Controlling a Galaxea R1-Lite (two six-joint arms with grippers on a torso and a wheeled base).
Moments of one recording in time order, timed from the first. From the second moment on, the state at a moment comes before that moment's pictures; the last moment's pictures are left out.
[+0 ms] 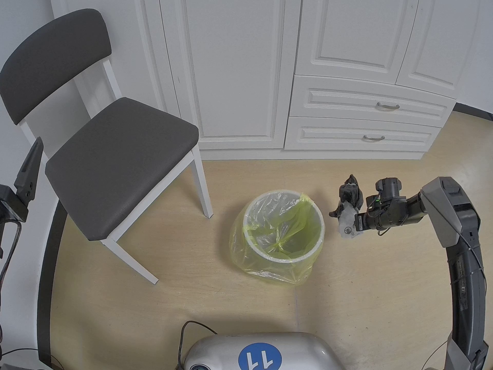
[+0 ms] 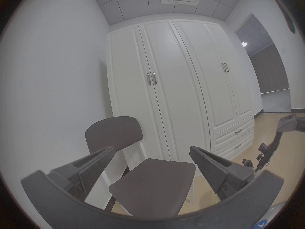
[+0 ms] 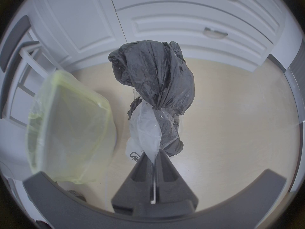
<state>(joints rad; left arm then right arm) -0.32 1.00 -0.26 -1.20 0.31 0.36 -0.01 2.68 -1.77 -0.15 0.15 -0.11</state>
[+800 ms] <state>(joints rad) -0.32 1.00 -0.26 -1.20 0.27 0.36 0.21 2.20 -1.12 -0.94 0.23 -0.10</state>
